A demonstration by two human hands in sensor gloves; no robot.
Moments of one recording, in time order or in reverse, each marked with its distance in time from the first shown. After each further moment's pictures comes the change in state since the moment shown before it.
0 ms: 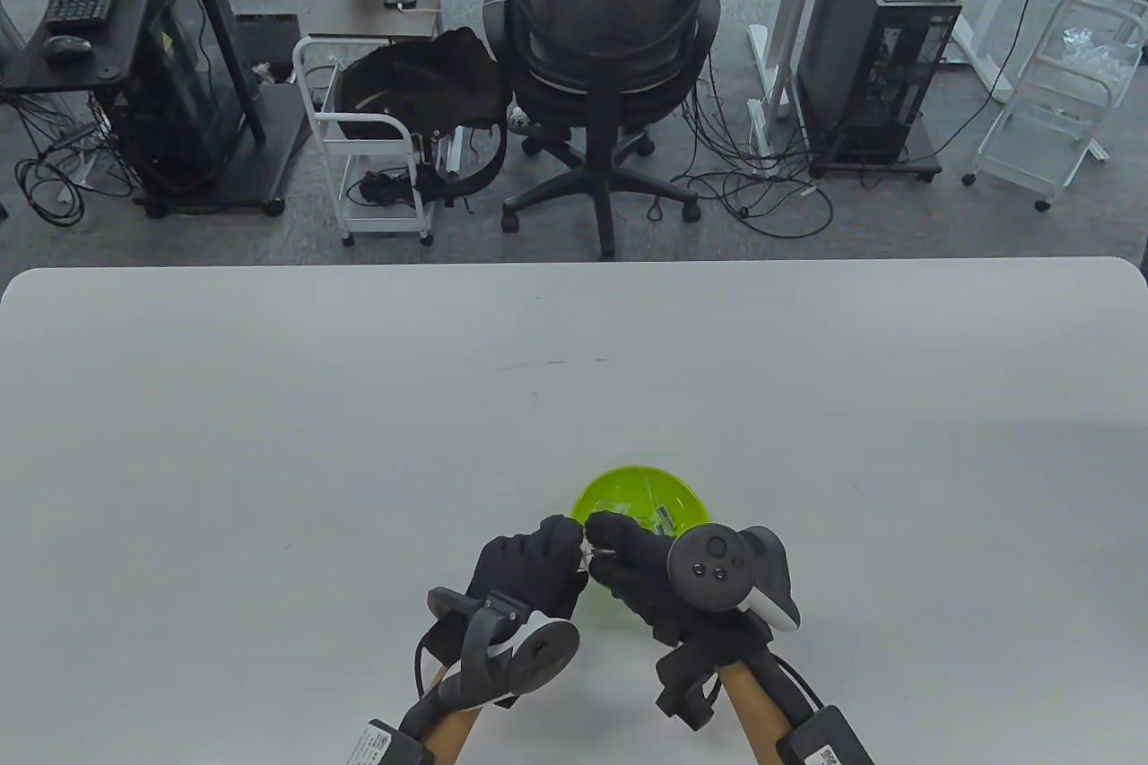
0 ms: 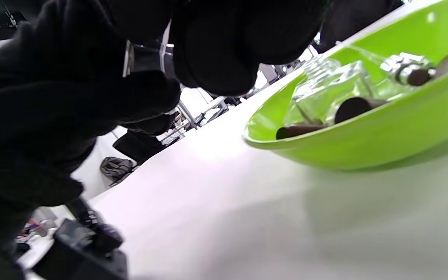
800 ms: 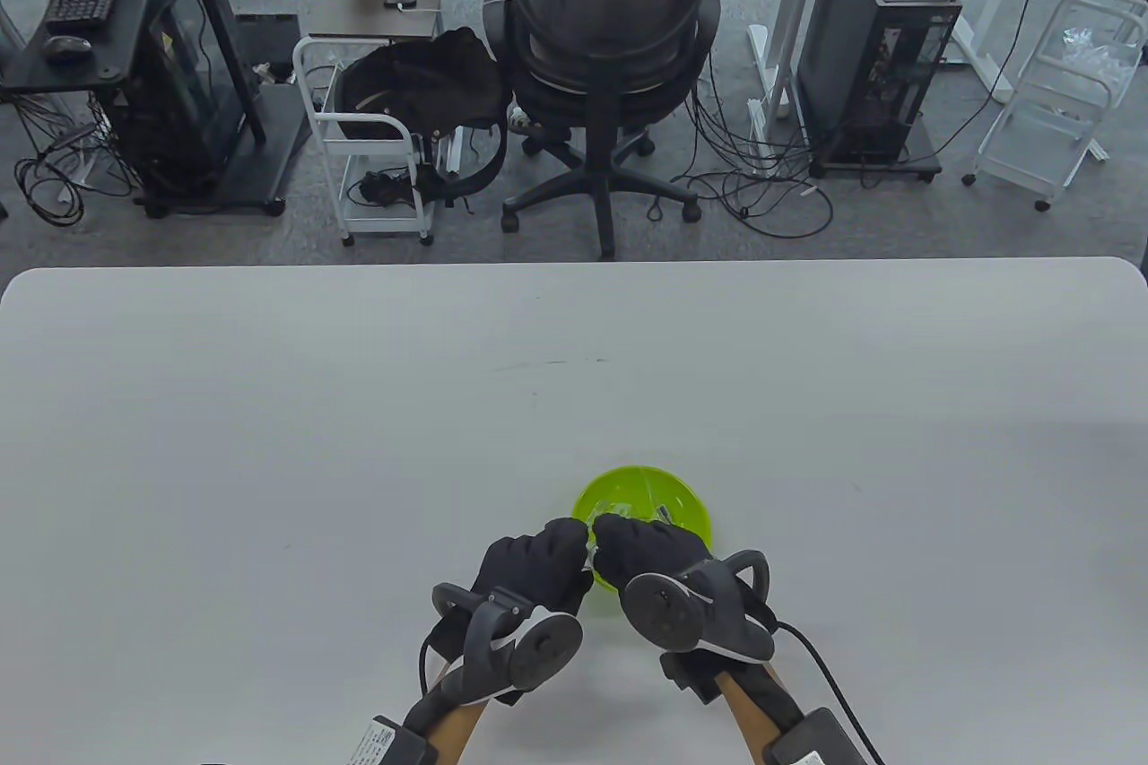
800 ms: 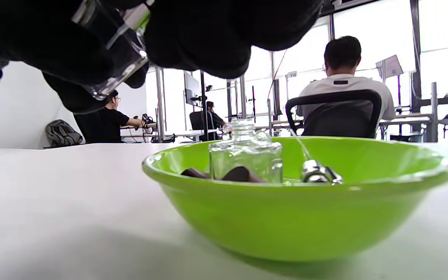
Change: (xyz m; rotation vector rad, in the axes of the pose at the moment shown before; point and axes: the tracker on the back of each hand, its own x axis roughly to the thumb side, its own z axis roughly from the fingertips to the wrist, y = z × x) left_hand 0.001 -0.002 -0.004 -0.022 0.002 0.027; right_hand 0.017 0.009 0.005 -0.160 -0.057 0.545
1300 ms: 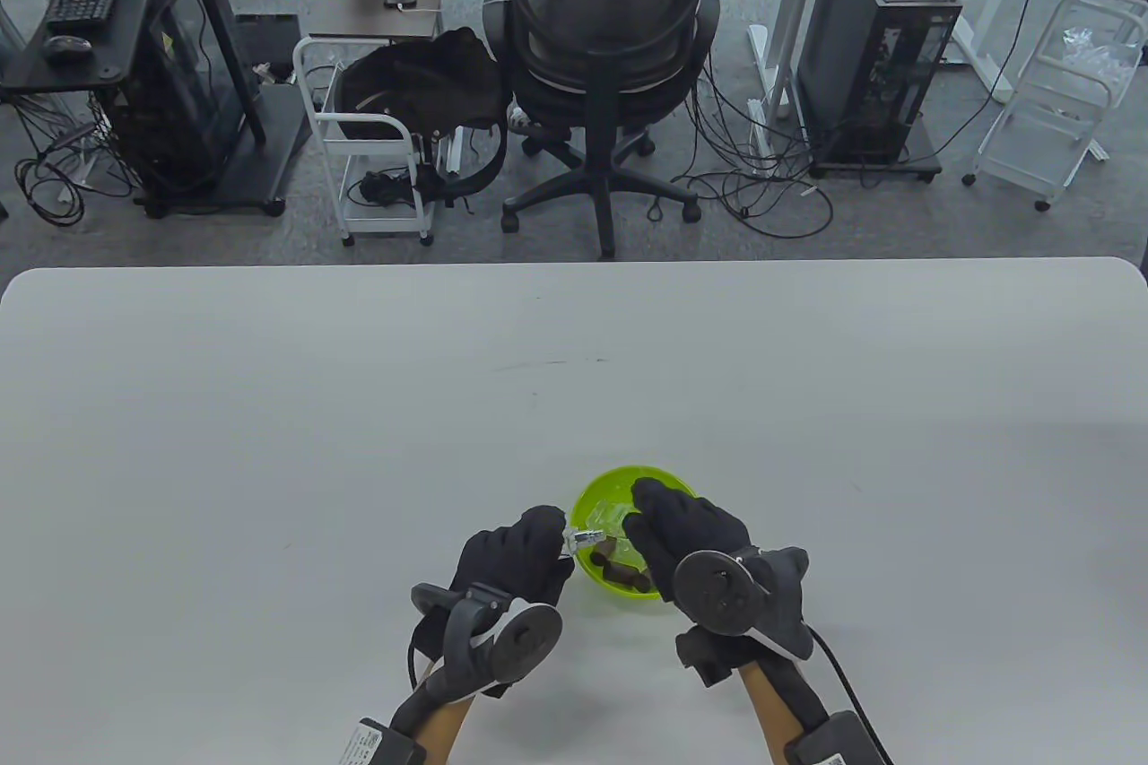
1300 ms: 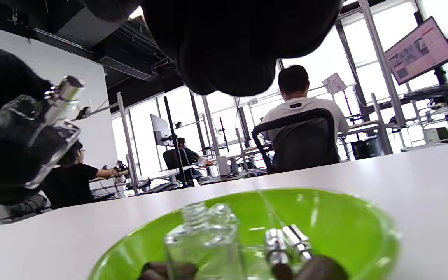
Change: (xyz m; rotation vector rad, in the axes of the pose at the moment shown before) left_hand -0.024 0.008 0.002 0.052 0.113 -0.005; right_hand -0.039 -0.033 0.007 -0.123 0.172 -0.111
